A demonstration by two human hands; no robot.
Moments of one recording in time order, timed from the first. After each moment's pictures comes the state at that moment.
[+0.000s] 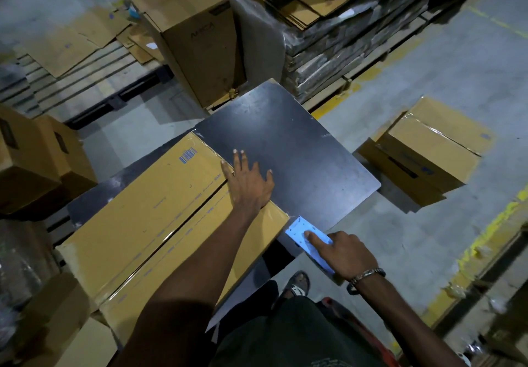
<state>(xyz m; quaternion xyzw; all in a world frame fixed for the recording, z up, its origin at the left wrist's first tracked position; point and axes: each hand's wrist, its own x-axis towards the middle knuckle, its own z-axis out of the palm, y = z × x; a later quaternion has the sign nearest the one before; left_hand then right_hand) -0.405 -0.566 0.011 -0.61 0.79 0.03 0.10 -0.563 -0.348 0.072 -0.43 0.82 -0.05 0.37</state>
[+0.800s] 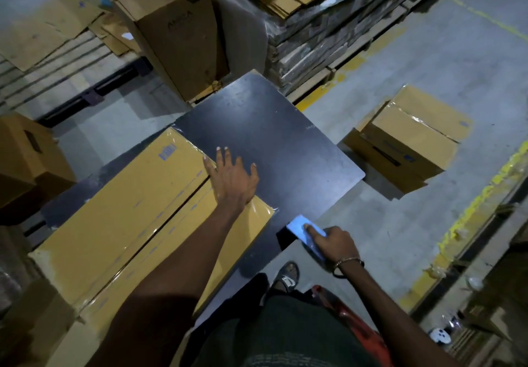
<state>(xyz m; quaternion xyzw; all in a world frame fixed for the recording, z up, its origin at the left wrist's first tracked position) -0.407 -0.565 0.012 -0.61 0.79 0.02 0.09 -0.590 -0.338 -0.011 -0.30 0.87 -0.10 0.38</state>
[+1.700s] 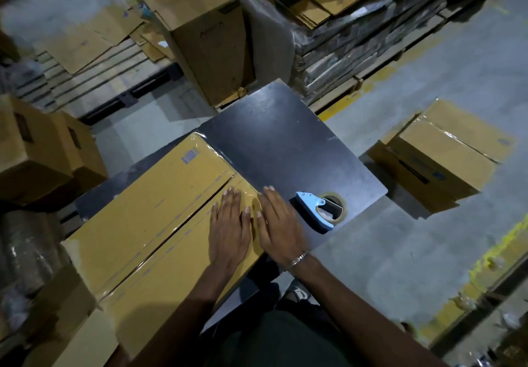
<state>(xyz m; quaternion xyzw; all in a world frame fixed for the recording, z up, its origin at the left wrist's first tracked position) -0.325 -0.471 0.000 -0.61 0.77 0.15 -0.12 -0.474 -0.433 0.014 -0.64 0.68 -0.31 0.17</state>
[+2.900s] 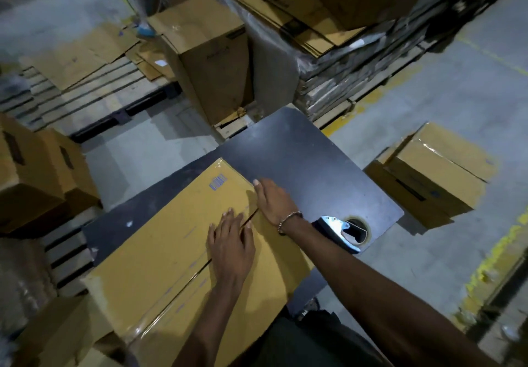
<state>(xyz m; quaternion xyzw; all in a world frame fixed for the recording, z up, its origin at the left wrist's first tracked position) -0.260 -0.525 0.014 -0.63 0.73 0.16 -0.21 -0.425 -0.590 0.049 -0.56 0.73 -0.19 0.34</state>
